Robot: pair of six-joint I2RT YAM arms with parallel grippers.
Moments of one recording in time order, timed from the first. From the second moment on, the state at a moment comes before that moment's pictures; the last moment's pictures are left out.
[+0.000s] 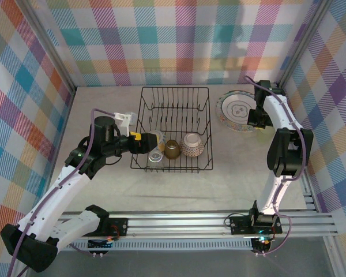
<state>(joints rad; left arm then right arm) -0.45 0.96 0.97 -0.50 0.41 -0.45 -0.05 1.92 1.66 -1.12 0.21 0.22</state>
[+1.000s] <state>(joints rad) -0.45 0.96 0.97 -0.51 0.41 -0.45 -0.09 1.93 1.66 -1.10 0.13 0.27</state>
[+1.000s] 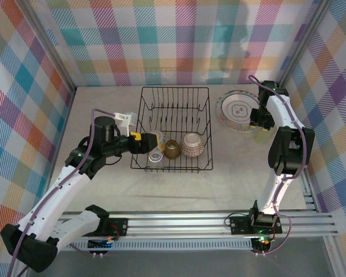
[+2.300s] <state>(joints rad) -0.73 1.50 1.41 -0.96 0.13 -0.24 -0.09 0.72 0.90 -0.65 -0.80 0.49</state>
